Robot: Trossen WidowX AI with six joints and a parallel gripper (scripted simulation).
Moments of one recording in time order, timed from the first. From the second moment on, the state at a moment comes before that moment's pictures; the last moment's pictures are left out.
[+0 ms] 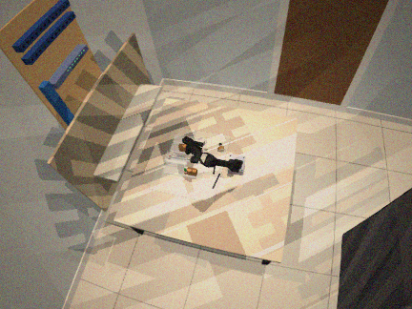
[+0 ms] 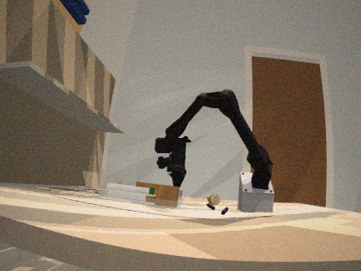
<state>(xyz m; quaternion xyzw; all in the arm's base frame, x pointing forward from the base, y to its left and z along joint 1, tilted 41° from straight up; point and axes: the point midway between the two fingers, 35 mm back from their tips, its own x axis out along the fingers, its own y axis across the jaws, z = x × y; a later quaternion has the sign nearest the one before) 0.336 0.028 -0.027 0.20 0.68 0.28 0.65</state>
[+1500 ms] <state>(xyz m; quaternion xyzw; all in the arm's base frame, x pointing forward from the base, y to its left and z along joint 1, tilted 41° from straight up) 0.342 0.030 -0.029 0.20 0.68 0.28 0.65</state>
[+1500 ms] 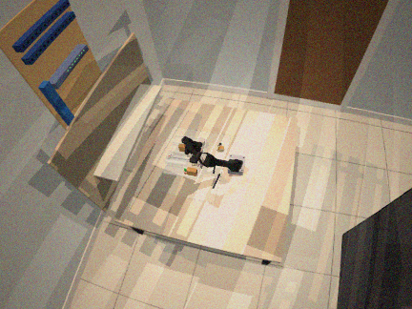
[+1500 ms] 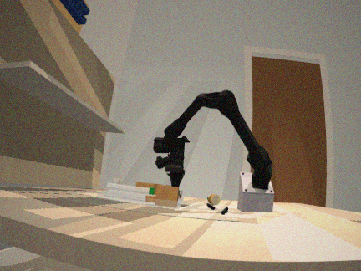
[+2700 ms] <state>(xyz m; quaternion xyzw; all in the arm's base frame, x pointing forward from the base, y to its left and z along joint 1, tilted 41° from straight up) 0.342 0.033 -0.034 0.20 0.68 0.28 0.65</state>
